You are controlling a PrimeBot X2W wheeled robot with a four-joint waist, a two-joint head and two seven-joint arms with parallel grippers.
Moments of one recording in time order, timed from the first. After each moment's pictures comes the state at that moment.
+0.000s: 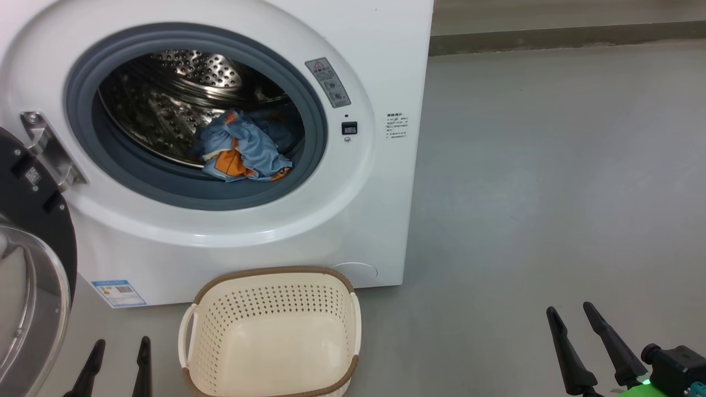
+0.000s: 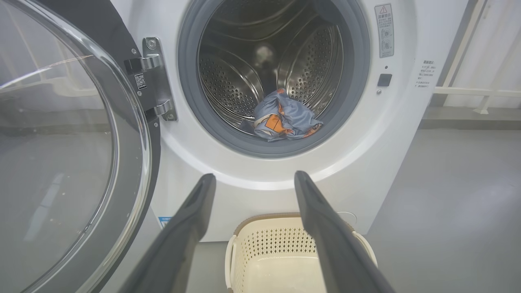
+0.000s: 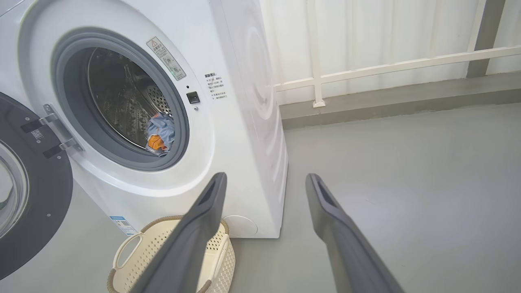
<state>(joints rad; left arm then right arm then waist) 0.04 0.16 0.09 0.29 -0.23 -0.13 -0.26 0.12 -0.25 0.15 0.14 0.49 0.13 -0.25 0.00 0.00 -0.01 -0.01</state>
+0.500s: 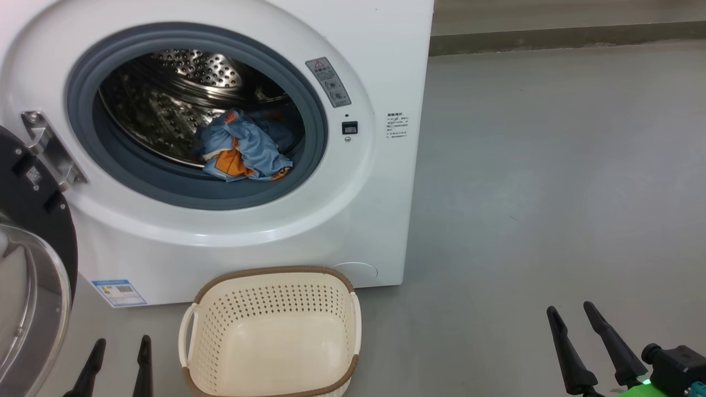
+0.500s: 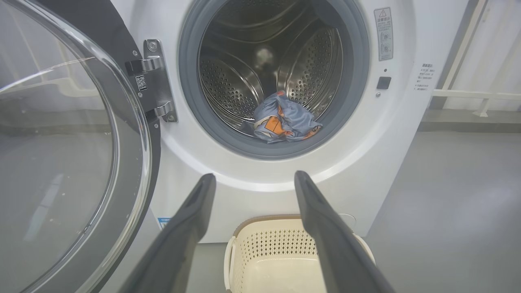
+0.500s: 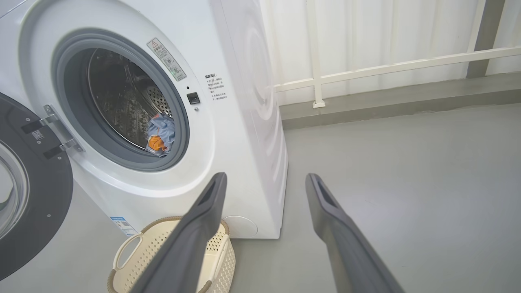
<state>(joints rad) 0.04 0.16 0.09 0.28 -0.23 -0.13 -0.26 0.12 -0.25 0.15 0.13 0.49 0.13 -0.25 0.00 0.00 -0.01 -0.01</state>
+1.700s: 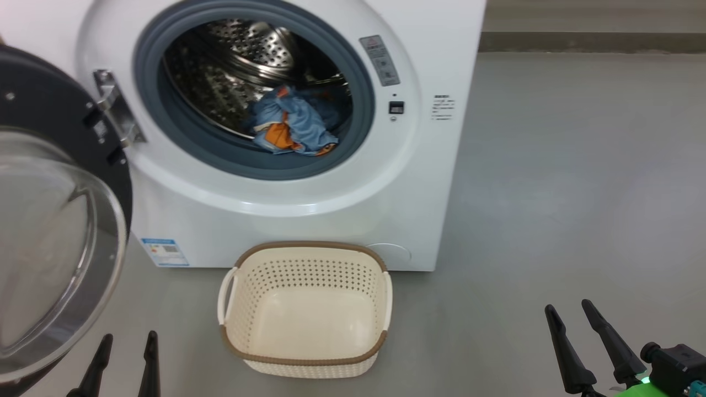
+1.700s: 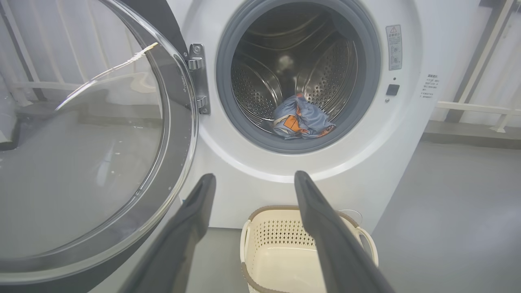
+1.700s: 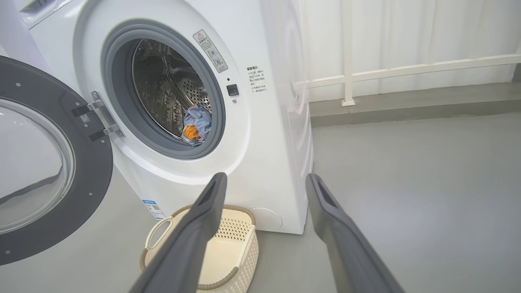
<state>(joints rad) 0.04 0.14 0.08 0.26 -0.24 -0.13 -0.26 0.12 -0.25 0.16 0.12 0.49 0.13 -0.25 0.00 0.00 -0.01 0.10</state>
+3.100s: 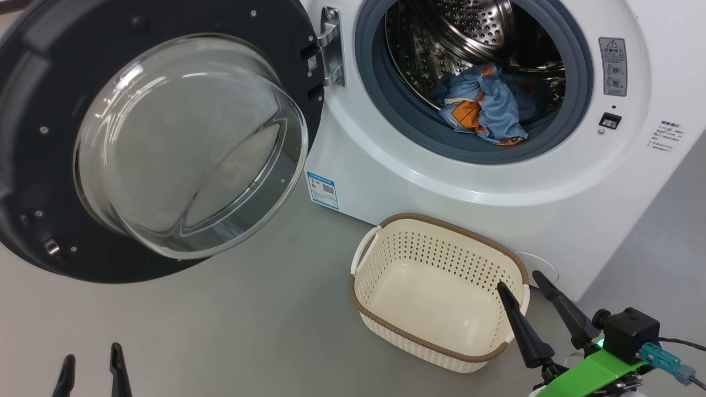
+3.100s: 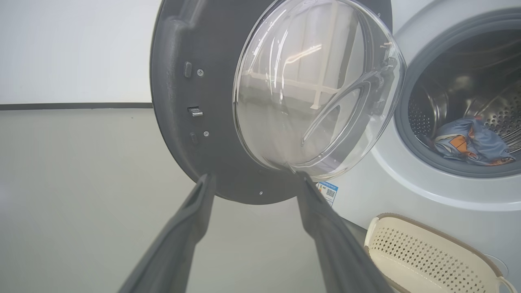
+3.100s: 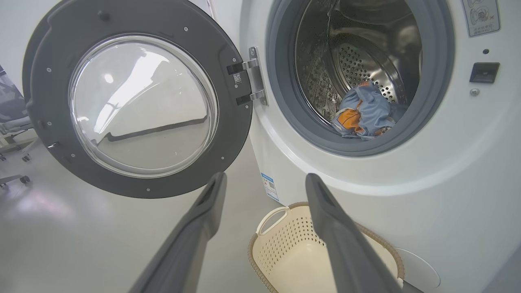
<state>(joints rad) 0.09 0.05 0.22 0.20 -0.23 -0.13 -0.26 -0.05 -0.28 0.33 0.18 0.51 0.13 -0.25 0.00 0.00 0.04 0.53</state>
